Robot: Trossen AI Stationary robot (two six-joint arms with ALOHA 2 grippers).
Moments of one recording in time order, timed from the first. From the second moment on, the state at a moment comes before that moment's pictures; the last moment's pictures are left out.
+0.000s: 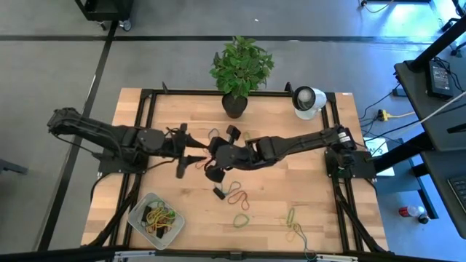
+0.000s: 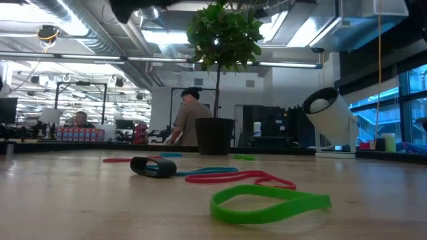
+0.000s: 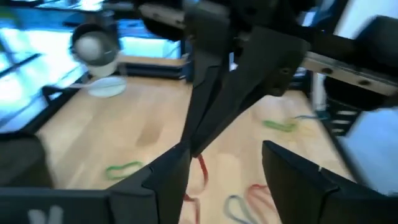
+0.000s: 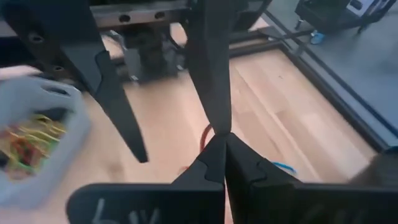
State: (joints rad) left arm -0.22 0.93 0.74 -0.11 -0.27 -0.18; right arm 0.22 2.02 1.99 -0.61 0.54 0.30
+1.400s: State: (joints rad) left arm -0.22 0.96 0.74 -0.23 -0.24 -0.46; right arm 0.17 1.98 1.99 -0.71 0.39 0.26
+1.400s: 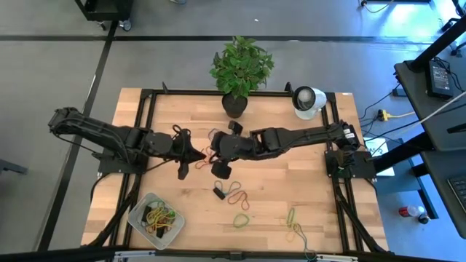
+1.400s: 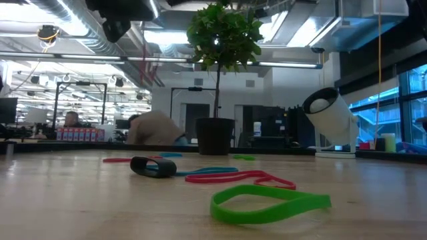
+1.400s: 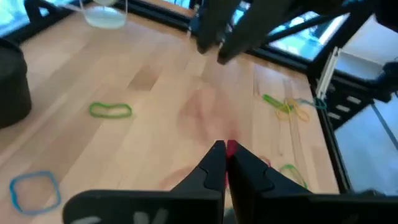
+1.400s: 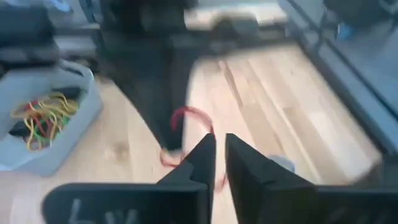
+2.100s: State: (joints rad) left arm -0.63 0.91 1.01 -0.92 -0.27 -0.84; right arm 0.33 1.97 1.83 -1.33 0.49 0.81
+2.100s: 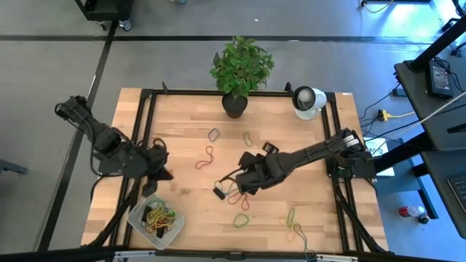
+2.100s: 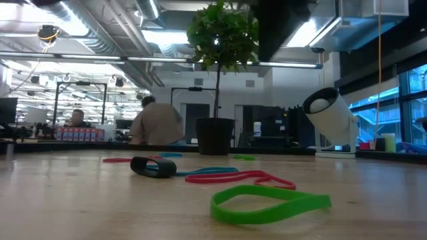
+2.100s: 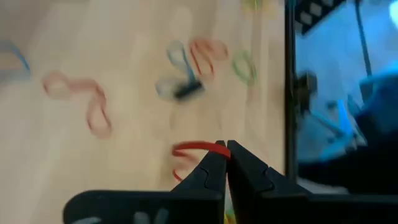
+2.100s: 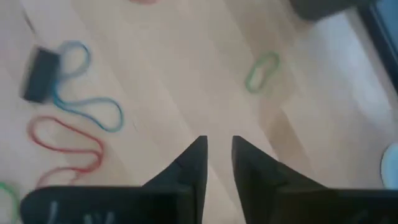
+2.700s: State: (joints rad) left arm -0.96 1.04 1.08 -1.13 -0.08 -1.41; right arm 0.37 1.37 0.94 -0.62 0.39 0.97
